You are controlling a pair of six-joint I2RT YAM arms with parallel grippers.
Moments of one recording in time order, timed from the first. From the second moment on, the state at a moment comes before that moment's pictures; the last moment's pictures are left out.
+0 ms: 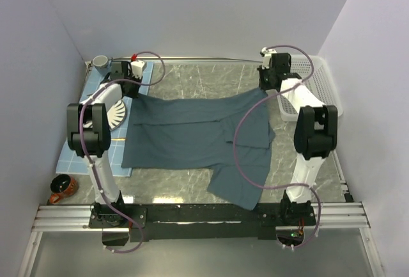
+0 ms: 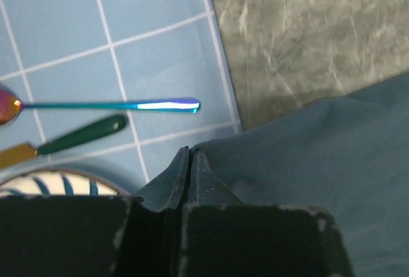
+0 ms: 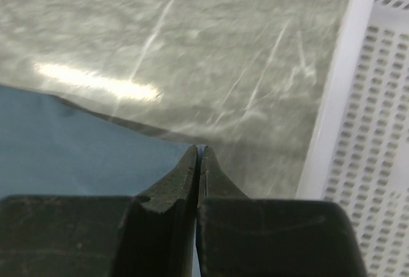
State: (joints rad) left arm 0.00 2.00 1.49 -0.26 0.14 0.29; right arm 0.06 1.95 1.55 -0.32 -0.11 -0.11
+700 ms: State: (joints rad) left arm -0.06 2.29 1.77 -0.21 -0.02 0.29; right arm 0.06 2.31 1.98 -0.43 0.15 -0.20
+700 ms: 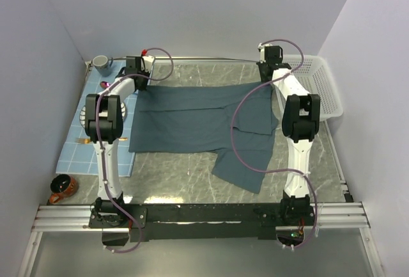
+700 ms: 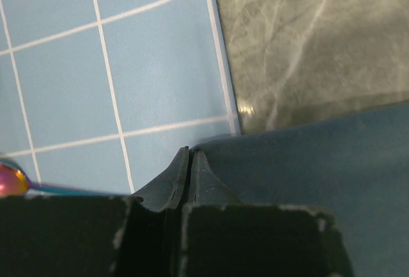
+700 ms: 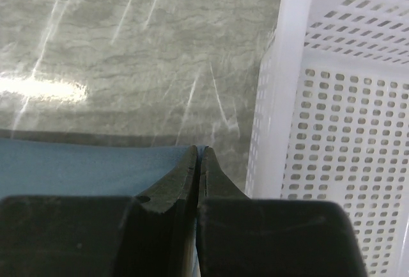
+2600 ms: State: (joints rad) left arm 0.01 1.41 1.06 -0.56 0.16 0.40; right arm 0.52 0.94 0.56 -1.06 -0.54 -1.82
